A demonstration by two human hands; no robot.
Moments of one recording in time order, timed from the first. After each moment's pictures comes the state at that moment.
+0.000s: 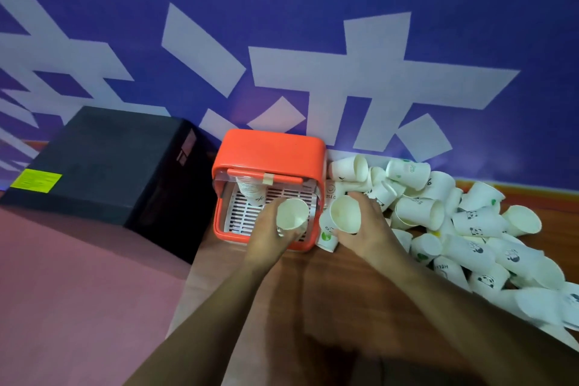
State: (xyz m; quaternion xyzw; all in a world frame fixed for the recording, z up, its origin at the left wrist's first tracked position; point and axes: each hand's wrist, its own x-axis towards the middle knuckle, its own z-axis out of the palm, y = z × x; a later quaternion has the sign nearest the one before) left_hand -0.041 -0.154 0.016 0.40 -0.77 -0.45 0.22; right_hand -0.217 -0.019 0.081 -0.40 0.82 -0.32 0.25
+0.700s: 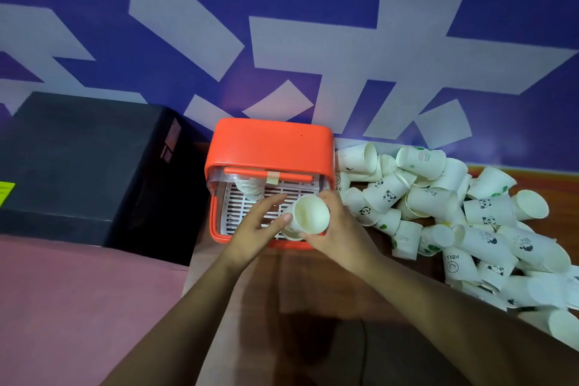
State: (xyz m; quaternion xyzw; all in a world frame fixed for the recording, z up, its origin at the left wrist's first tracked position) left_hand -0.015 -0.206 0.001 0.36 -0.68 -0.62 0.14; right_hand -0.173 -0.078 0.048 -0.46 0.80 -0.30 0.24
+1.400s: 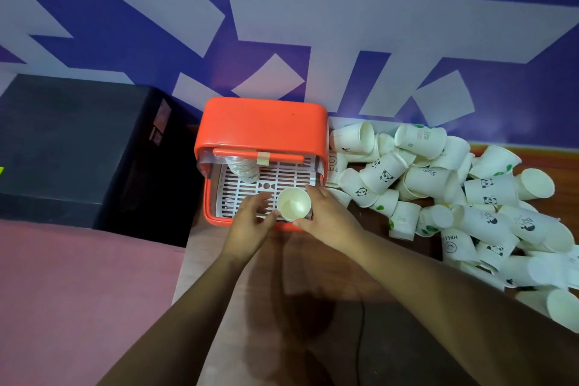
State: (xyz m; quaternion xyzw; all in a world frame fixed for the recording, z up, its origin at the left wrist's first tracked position) left_hand -0.013 -0.181 -0.023 0.45 -0.72 -0.51 0.14; right_hand -0.184 -0.081 0.010 -0.49 0.80 -0.15 0.30
